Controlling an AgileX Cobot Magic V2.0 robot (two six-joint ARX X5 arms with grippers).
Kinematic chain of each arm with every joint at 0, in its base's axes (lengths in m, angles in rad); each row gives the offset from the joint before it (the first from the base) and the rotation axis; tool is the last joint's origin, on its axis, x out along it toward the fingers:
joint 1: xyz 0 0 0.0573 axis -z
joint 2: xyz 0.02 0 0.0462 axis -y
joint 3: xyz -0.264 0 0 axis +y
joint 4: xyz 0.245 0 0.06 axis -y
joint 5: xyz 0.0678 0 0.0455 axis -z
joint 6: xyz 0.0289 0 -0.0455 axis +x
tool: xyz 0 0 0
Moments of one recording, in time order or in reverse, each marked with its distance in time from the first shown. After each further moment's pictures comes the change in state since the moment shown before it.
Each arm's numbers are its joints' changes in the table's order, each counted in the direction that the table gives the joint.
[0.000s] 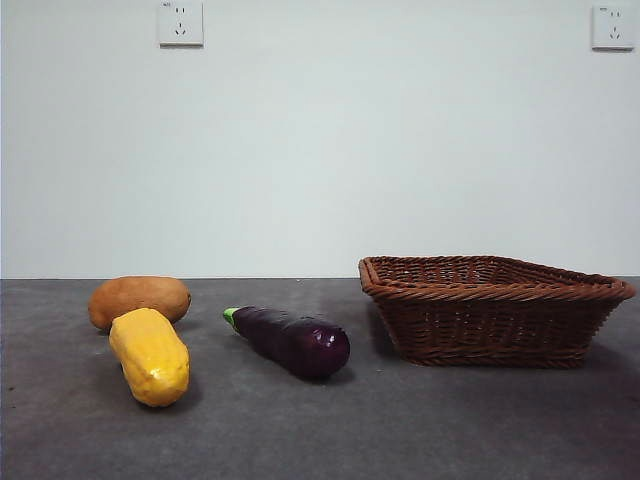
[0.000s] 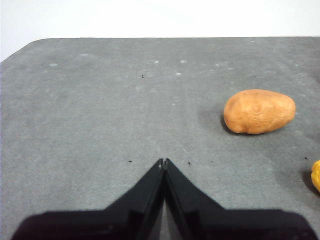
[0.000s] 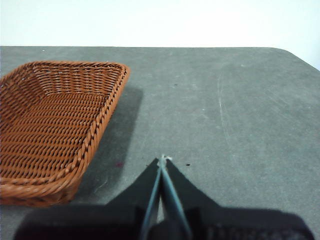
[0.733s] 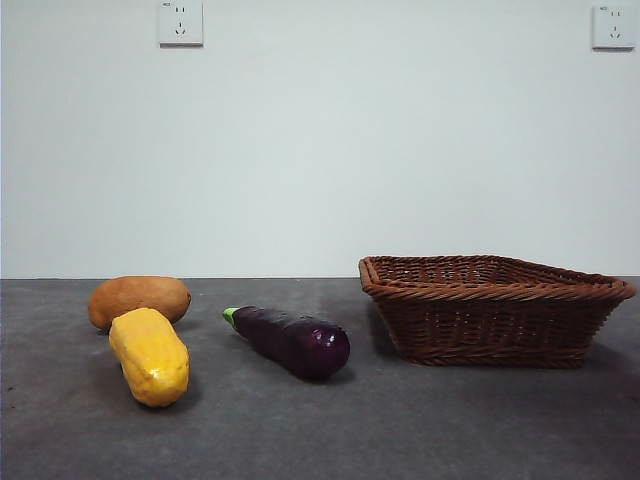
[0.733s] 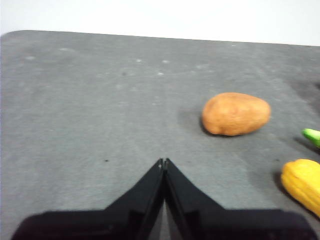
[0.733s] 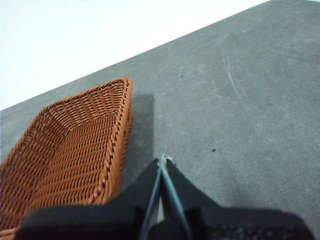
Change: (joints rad) left arm 0.000 0.000 0.000 0.000 0.078 -0.063; right arm 0.000 0.000 -0.003 -0.009 -0.009 0.388
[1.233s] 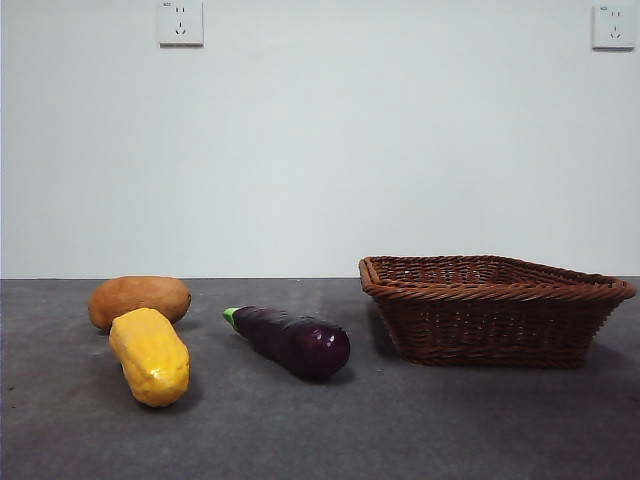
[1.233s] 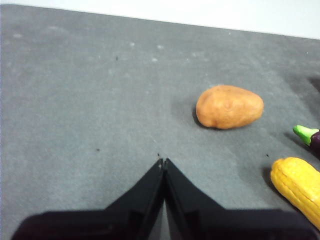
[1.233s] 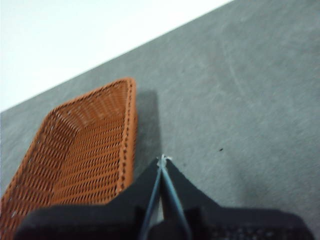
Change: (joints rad) left arm 0.000 -0.160 -0.074 0.001 0.025 -0.044; right arm 0.000 -0.223 -0.164 -0.026 -0.030 0.046
